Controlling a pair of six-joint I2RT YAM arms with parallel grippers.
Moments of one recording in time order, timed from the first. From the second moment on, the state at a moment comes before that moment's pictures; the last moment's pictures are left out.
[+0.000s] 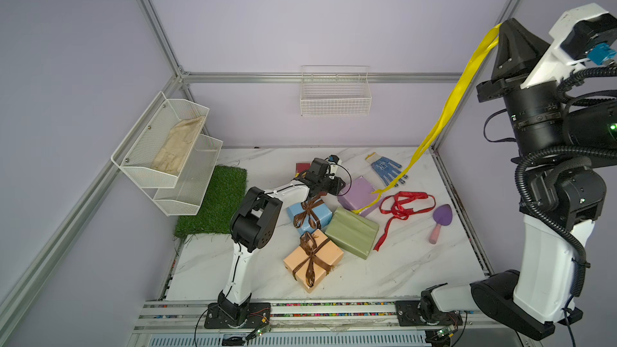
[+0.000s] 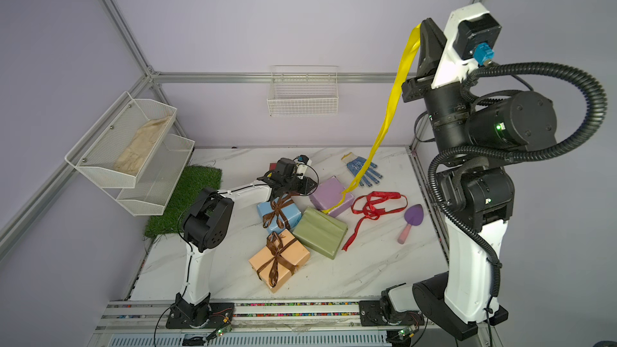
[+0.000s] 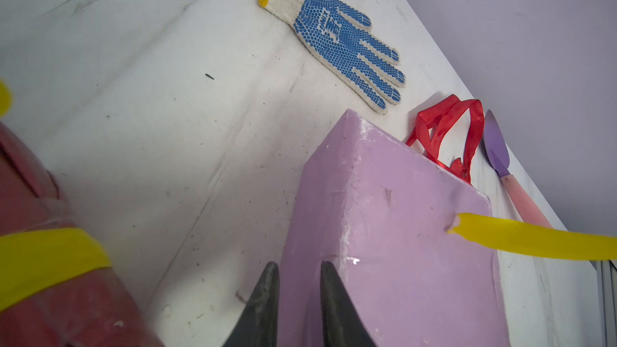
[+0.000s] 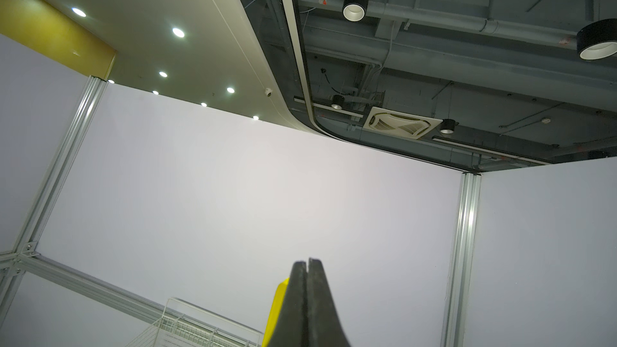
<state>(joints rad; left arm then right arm) -0.55 2.14 1.52 -0.02 0.34 -0.28 0.29 1.40 2.41 -0.38 0.04 -0.36</state>
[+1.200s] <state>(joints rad) -0.53 2.14 1.51 -0.04 0.36 -0.28 0.29 1.50 2.57 -0.30 0.21 -0.52</state>
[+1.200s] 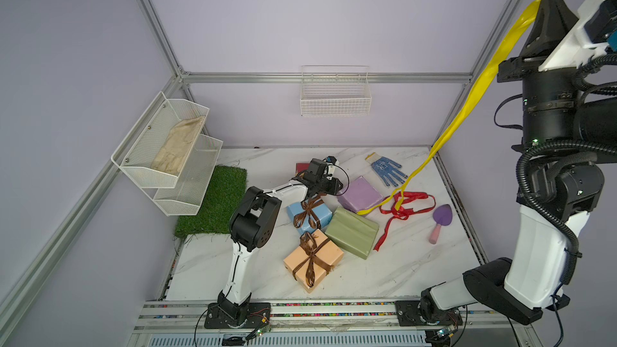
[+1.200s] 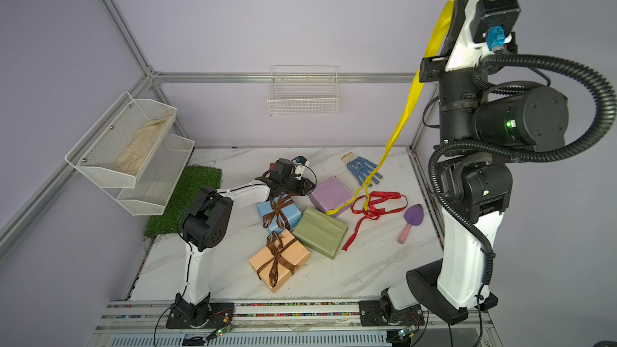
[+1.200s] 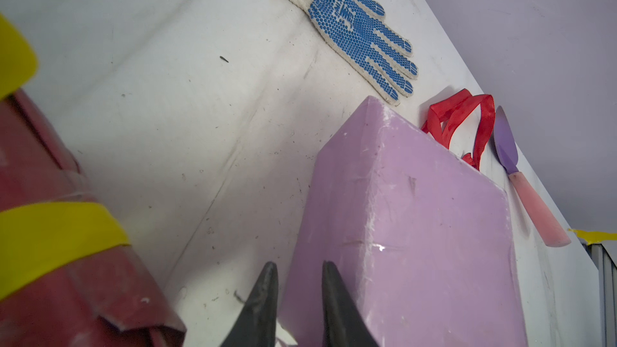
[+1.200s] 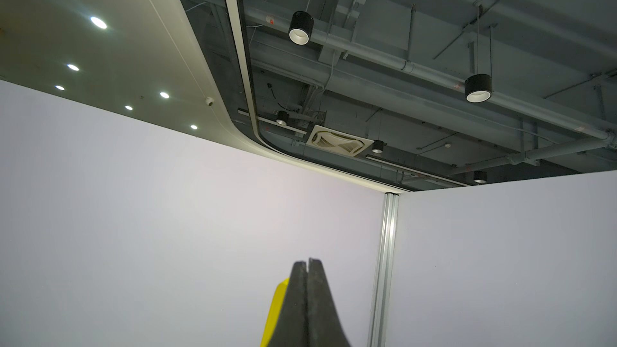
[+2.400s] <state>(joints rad) -0.43 1.69 1.34 -0.21 0.24 -0.21 0.13 1.15 1.17 -0.23 0.45 -0.10</state>
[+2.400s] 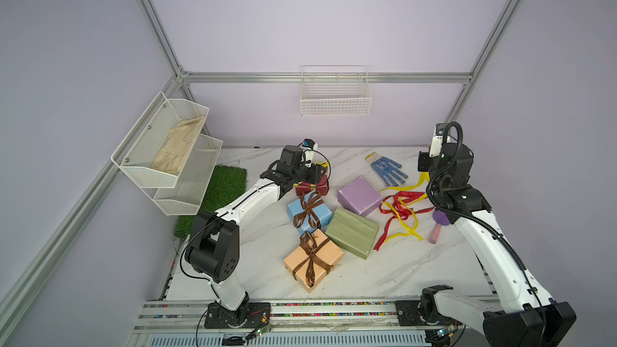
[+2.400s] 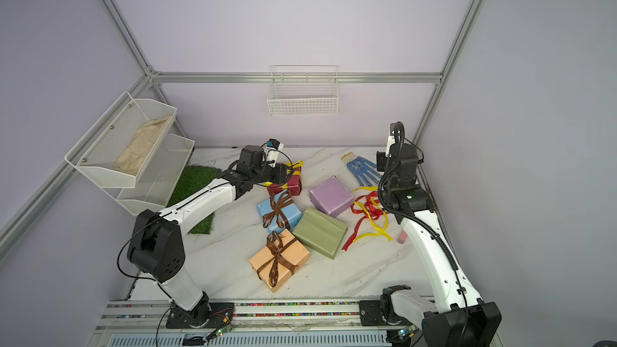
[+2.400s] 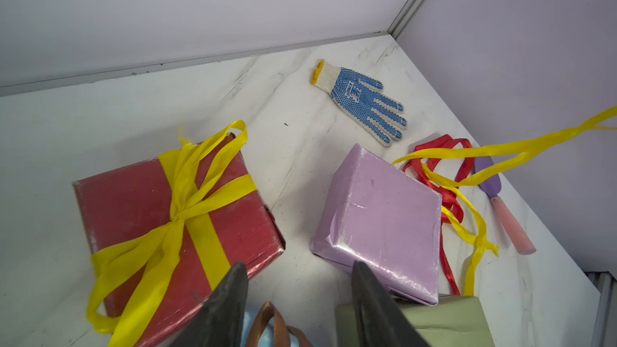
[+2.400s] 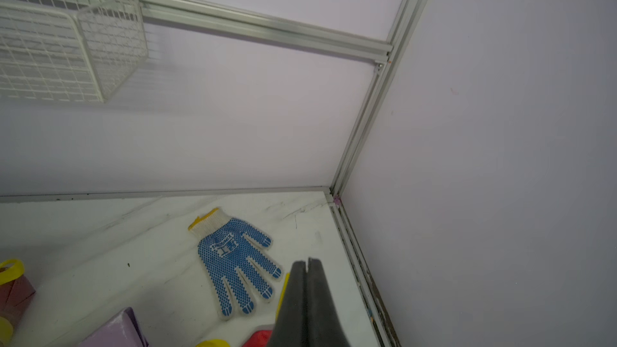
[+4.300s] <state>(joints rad) -0.28 1.74 1.29 -0.37 0.23 -0.20 0.22 1.66 1.35 -0.59 -0.14 0.10</state>
